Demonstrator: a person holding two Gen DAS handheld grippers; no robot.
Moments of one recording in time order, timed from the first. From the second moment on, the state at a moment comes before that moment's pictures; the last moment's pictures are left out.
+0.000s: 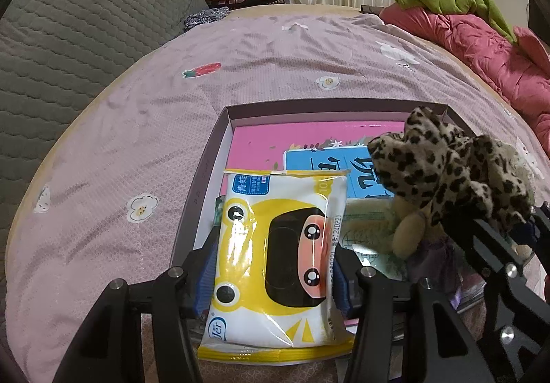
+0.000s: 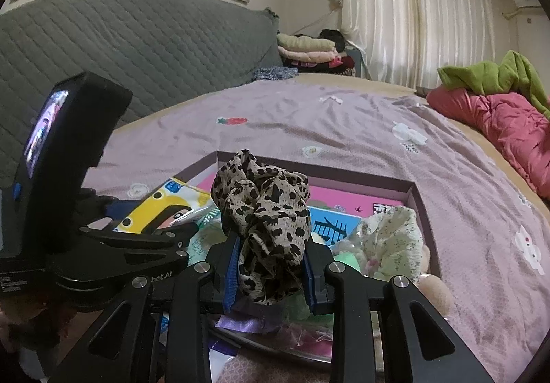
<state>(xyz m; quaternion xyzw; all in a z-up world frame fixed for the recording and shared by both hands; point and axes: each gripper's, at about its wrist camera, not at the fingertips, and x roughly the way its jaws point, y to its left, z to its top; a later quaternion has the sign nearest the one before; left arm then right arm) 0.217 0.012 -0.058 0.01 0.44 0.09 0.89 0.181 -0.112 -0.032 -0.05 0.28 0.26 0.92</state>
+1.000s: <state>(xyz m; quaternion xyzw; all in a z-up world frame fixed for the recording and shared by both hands) 0.221 0.019 -0.058 0.00 0.46 0.08 0.88 0.178 -0.113 -0.027 -0.09 0.26 0.23 0.93</state>
